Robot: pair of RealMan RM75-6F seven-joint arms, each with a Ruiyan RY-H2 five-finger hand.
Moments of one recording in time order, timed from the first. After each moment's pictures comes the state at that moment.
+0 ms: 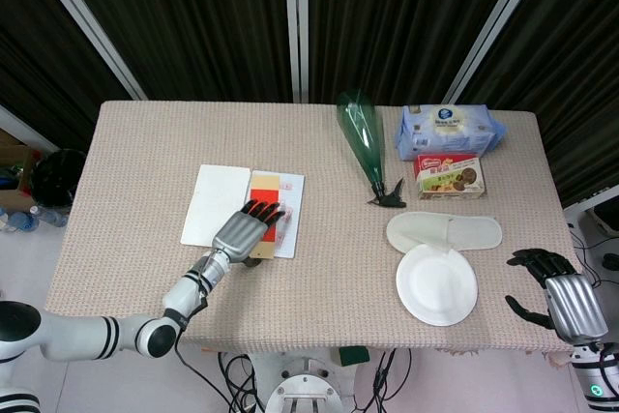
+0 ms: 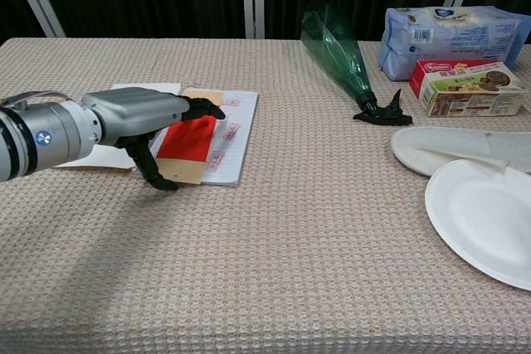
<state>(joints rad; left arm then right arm) -0.85 -1.59 -0.06 -1.55 0.92 0.90 0.54 0.05 -1.17 -0.04 -1.45 -1.68 1.56 0.22</state>
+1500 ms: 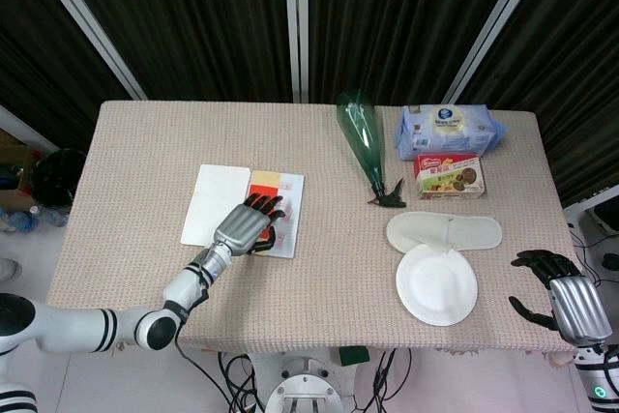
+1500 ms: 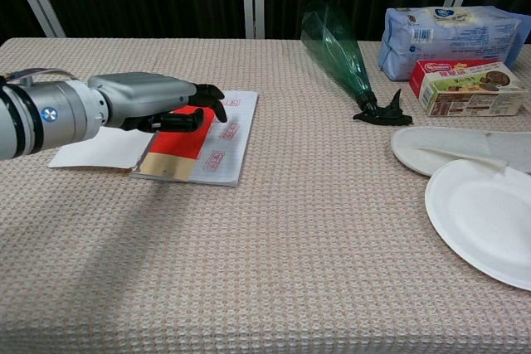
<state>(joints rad) -0.90 -1.56 -0.08 -1.58 0.88 0.88 0.54 0.04 -1.17 -0.04 -1.43 -1.67 1.57 0.25</state>
